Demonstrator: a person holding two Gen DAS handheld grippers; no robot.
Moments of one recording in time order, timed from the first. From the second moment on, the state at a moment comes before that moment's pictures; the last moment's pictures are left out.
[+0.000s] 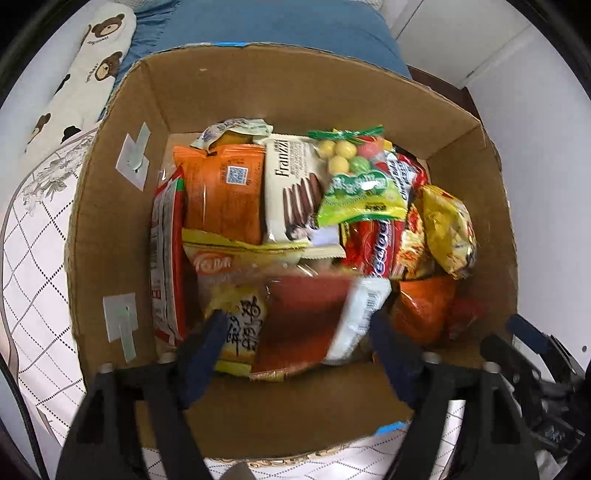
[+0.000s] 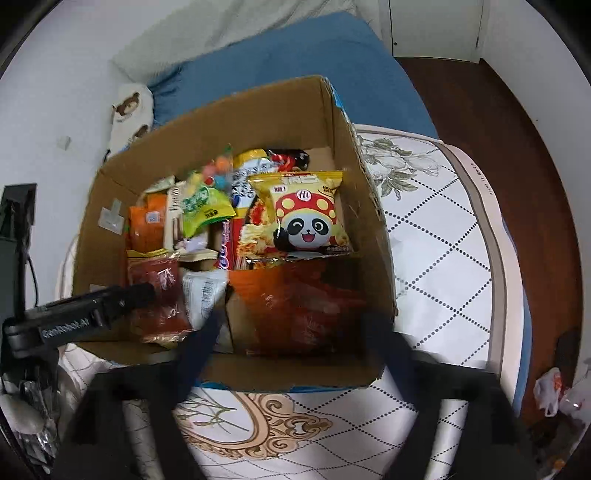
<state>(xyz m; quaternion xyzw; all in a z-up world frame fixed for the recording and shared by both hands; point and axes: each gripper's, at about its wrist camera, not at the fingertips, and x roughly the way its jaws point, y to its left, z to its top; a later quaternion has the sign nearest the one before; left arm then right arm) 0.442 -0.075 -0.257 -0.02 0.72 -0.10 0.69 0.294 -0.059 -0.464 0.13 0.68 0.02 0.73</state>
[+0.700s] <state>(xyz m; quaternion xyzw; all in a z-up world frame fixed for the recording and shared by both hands) 0.418 -0.059 -0.223 0.03 0.66 -0.07 0.75 0.294 -0.030 -0.448 0.01 0.65 -0.02 0.76</state>
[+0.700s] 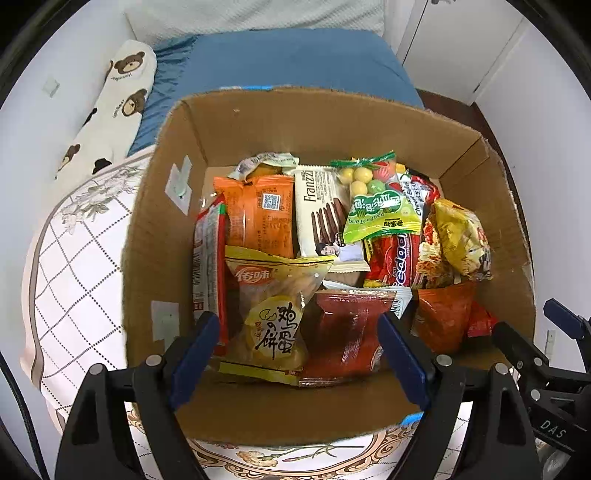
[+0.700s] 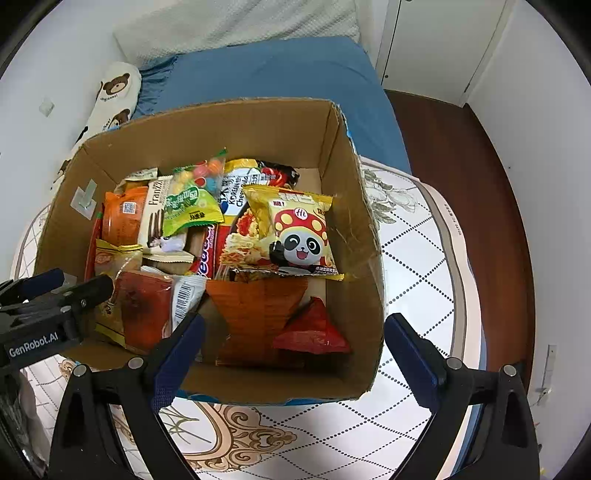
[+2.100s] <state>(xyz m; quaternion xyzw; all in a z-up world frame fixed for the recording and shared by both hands) 0.182 0.004 -0.004 0.00 0.45 -0.04 0.89 0.055 0.002 -0.189 0.02 0.45 0.03 0.89</state>
